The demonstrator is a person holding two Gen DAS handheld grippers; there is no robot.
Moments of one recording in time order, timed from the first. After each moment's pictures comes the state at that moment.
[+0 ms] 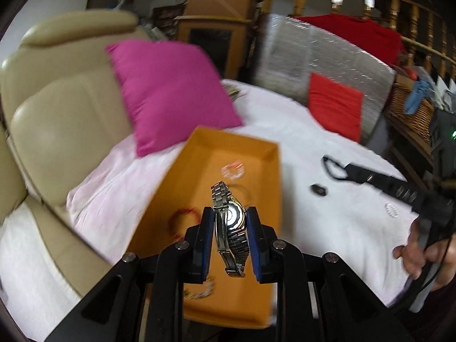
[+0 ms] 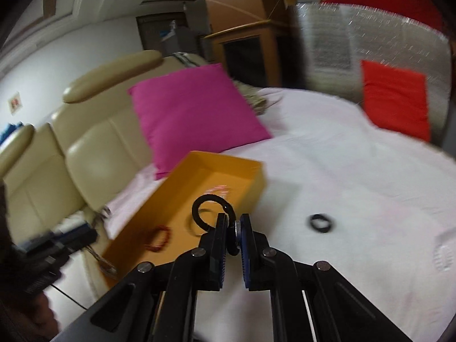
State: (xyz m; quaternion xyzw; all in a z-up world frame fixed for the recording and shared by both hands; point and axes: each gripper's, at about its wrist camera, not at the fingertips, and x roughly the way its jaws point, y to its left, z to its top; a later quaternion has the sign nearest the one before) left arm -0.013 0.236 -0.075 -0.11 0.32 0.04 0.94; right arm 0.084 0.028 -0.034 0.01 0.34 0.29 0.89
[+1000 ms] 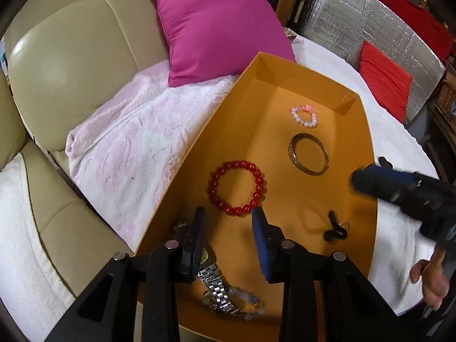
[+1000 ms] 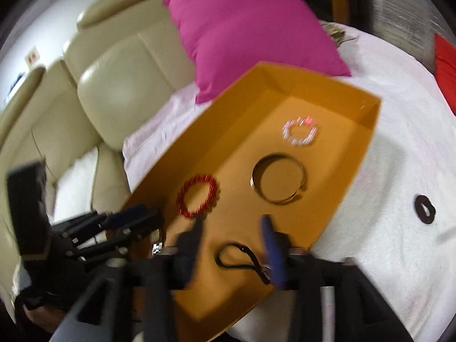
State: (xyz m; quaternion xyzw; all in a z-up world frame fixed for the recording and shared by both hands) left arm 0.038 0.288 -0.164 -0.15 0.43 0.10 0.89; right arm 0.115 0.135 -0.110 -0.06 0.44 0.36 0.82
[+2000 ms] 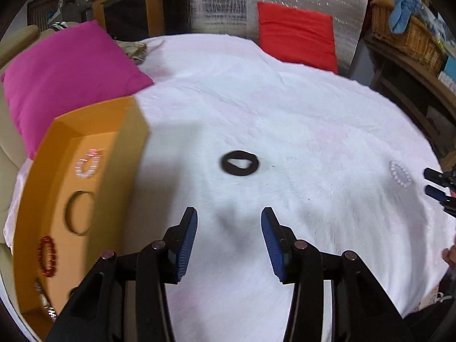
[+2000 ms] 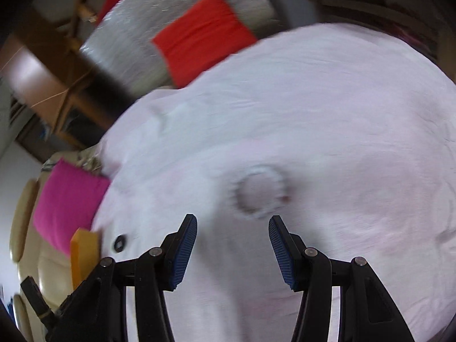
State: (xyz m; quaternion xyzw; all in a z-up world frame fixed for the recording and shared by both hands) left arm 0.158 0.011 -0.147 0.00 0.43 -0.02 0.90; right arm 0.137 -0.373 -0.146 0.29 0.42 -0.01 0.86
